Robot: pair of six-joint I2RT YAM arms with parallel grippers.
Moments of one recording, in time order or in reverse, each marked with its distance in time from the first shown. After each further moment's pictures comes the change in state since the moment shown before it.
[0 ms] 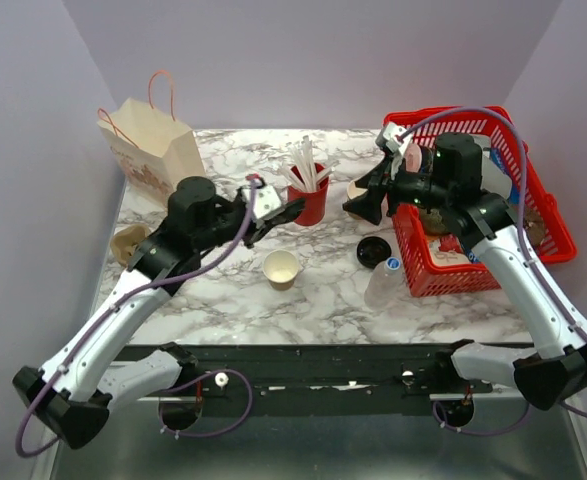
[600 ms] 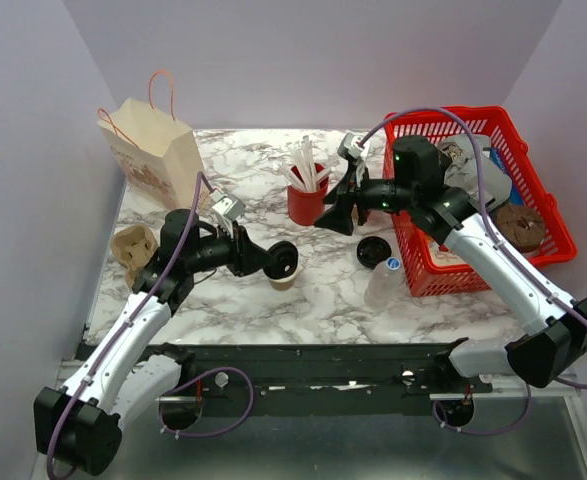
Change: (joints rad) left arm 0.280 -0.176 -0.447 0.178 0.327 -0.743; right arm 0.150 0.134 0.024 0.069 -0.032 0.097
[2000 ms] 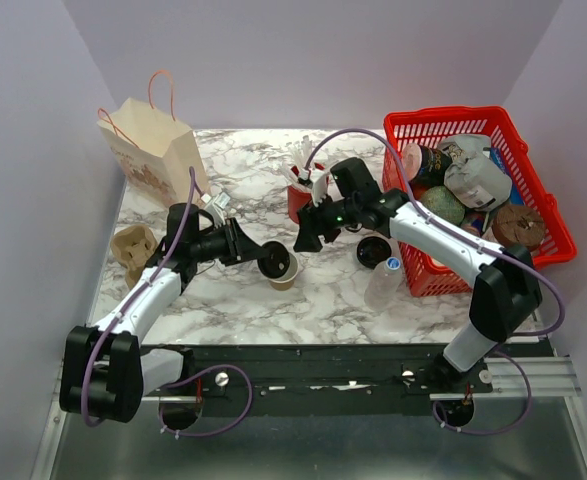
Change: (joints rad) left arm 0.181 0.290 -0.087 0.187 0.078 -0.312; right arm 0.100 0.303 -0.041 -0.026 0.174 0.131
